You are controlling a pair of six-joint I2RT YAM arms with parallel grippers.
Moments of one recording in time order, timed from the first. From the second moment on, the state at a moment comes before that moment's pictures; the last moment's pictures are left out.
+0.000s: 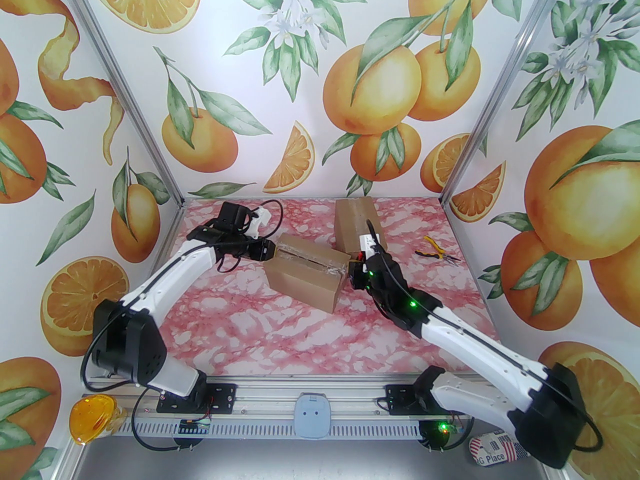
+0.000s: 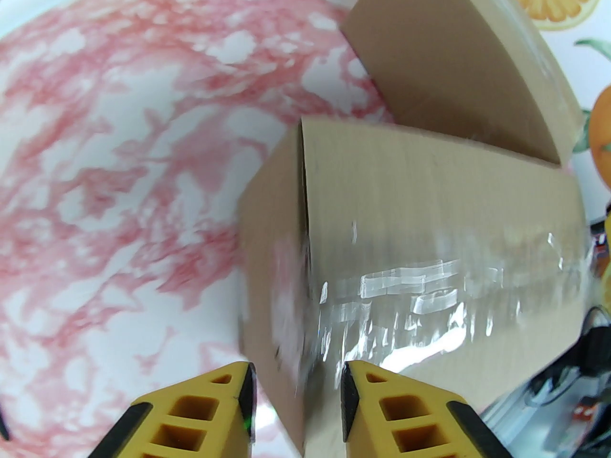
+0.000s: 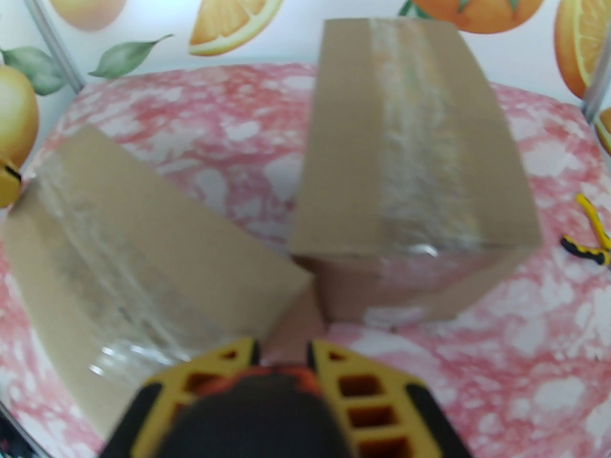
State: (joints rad) left arm -0.31 1.48 1.26 -0.71 0.29 -0.11; right arm 0.65 1.16 0.80 -0.15 0.26 0.35
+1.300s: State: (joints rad) left arm -0.55 1.55 1.30 -0.58 0.53 1.06; right arm 0.62 1.27 0.71 0.39 0.46 0.85
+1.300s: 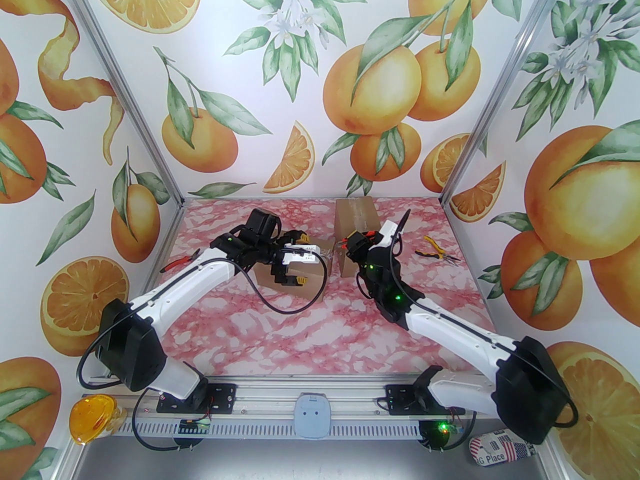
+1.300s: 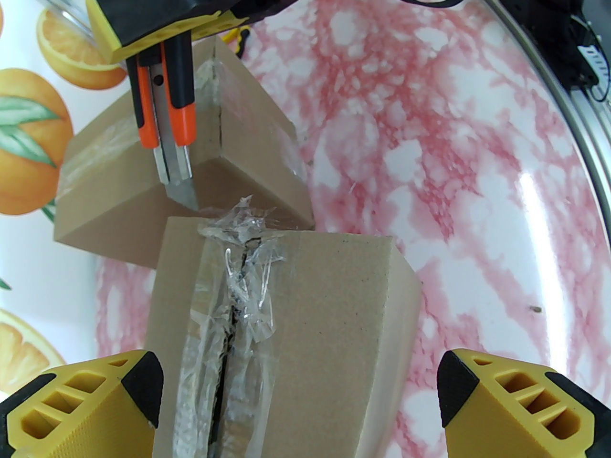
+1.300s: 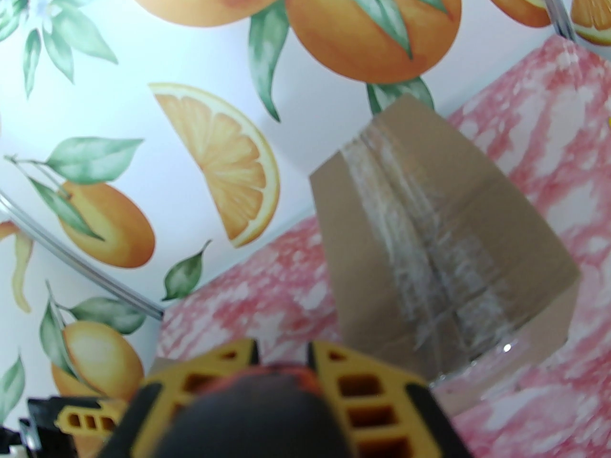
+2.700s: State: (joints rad) left arm -0.51 1.58 1.15 -0.32 0.46 0.87; right arm 0.63 1.40 0.67 0.60 0.38 1.19
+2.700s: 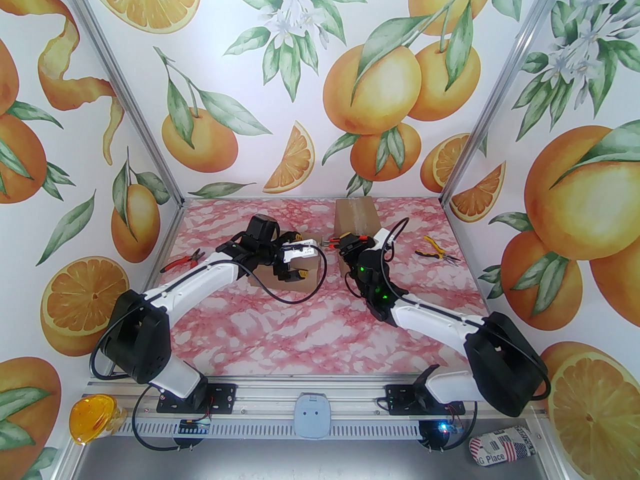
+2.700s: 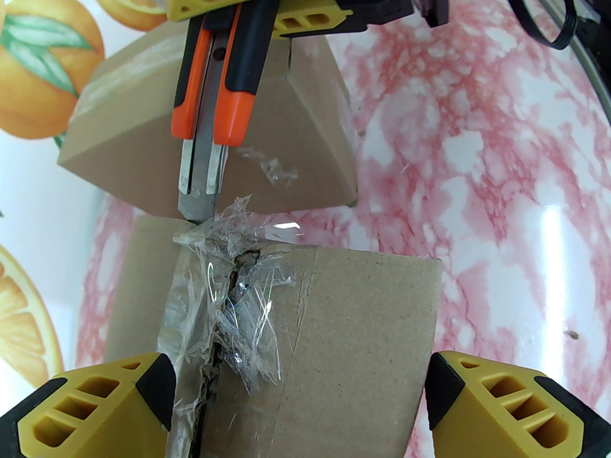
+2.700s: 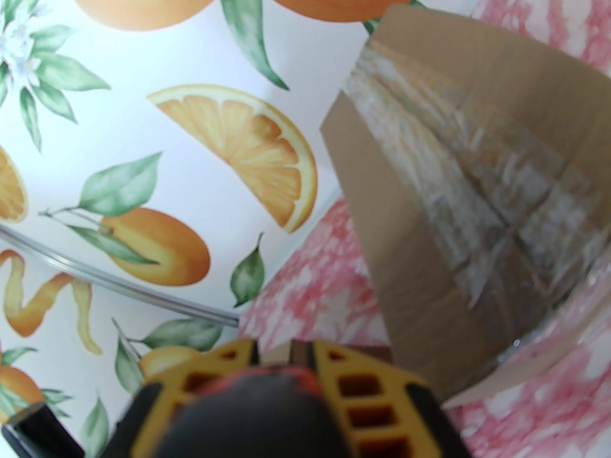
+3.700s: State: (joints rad) left arm -0.43 1.61 1.16 -0.33 0.55 0.77; right arm 0.57 1.34 0.65 0.48 0.22 1.28
